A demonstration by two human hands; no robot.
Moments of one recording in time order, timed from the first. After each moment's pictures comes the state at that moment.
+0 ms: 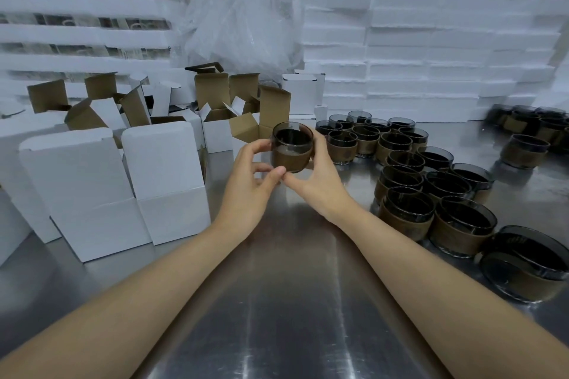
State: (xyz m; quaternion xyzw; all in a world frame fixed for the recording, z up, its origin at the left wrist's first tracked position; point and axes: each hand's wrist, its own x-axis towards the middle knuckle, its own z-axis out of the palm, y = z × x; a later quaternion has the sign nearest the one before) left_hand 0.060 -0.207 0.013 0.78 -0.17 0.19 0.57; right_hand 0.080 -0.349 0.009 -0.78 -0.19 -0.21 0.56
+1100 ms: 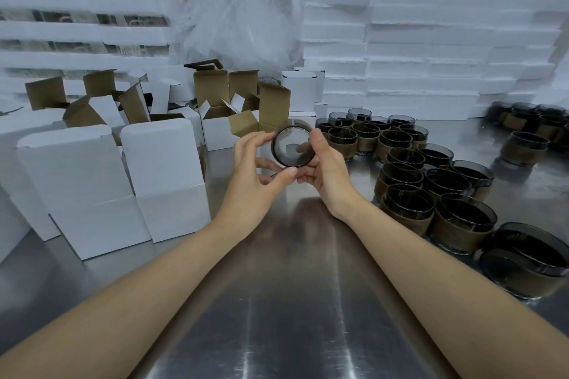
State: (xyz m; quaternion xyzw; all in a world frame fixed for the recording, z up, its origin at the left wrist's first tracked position) left_hand 0.058 -0.209 0.013 0.75 -0.23 0.21 0.59; right_hand 0.082 -0.355 0.019 -0.64 -0.10 -0.08 0.76
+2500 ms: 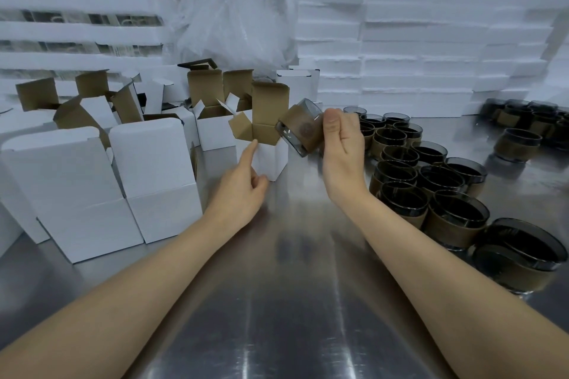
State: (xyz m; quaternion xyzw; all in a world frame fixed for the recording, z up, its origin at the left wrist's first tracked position) left_hand 0.074 -0.195 0.003 0.89 -0.14 0.17 0.39; right_hand 0.066 -0.353 0.047 -0.69 -0.11 -0.40 0.60
